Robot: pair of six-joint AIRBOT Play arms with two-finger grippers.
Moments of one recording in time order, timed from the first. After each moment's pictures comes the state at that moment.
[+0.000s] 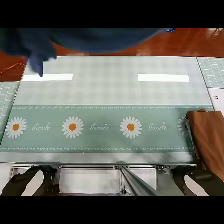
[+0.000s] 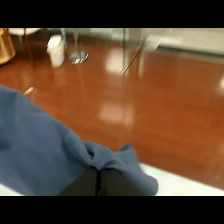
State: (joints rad) left arm 0.23 -0.82 1.83 0.61 -1.09 -1.33; right arm 0.09 -0.90 1.94 -1.22 1.25 1.46
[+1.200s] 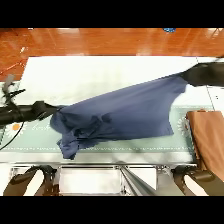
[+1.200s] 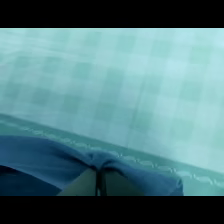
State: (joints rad) left arm 0.28 -0.79 0.64 0.70 -1.20 -1.28; right arm 0.09 -0.93 1.27 -1.26 1.20 1.51
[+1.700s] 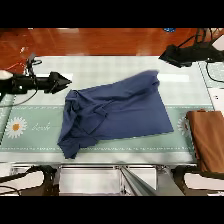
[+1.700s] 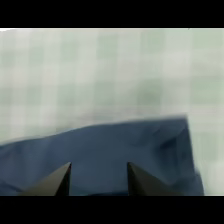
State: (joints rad) left arm 0.19 -1.41 1.08 0.59 -1.11 -1.14; right arm -0.05 -1.48 1.52 -1.03 1.02 1.52
